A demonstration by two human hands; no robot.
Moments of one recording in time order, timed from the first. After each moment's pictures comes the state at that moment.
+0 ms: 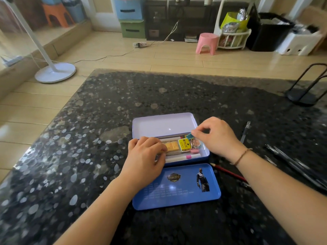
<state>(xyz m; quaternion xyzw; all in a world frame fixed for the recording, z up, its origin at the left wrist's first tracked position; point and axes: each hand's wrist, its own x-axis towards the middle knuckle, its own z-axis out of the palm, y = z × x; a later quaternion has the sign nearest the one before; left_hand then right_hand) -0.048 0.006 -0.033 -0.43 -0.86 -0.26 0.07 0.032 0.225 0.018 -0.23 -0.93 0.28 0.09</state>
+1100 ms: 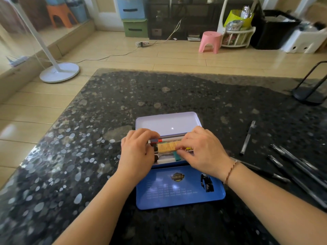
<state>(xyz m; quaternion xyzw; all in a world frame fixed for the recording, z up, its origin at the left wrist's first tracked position) -0.061 0.000 -0.023 -0.35 -0.86 -0.38 0.06 0.036 0.186 -0.002 0.01 -0.98 0.15 0.12</state>
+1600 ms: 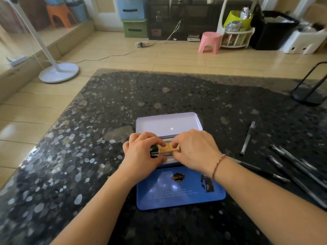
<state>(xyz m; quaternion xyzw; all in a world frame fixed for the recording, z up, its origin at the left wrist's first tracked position) -0.059 0.000 -0.019 -0.34 -0.89 -0.29 -0.02 0.022 0.153 0.033 -0.08 -0.99 0.08 0.02</state>
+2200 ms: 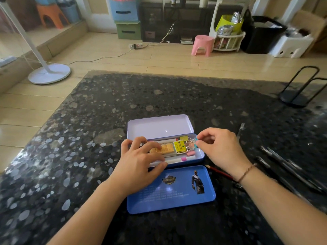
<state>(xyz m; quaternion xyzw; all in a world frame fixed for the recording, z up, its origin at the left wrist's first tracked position) -0.049 -0.001 -0.023 -0.48 -0.85 -0.19 0.03 0.062 0.218 0.019 -0.27 -0.90 0.32 0.13</state>
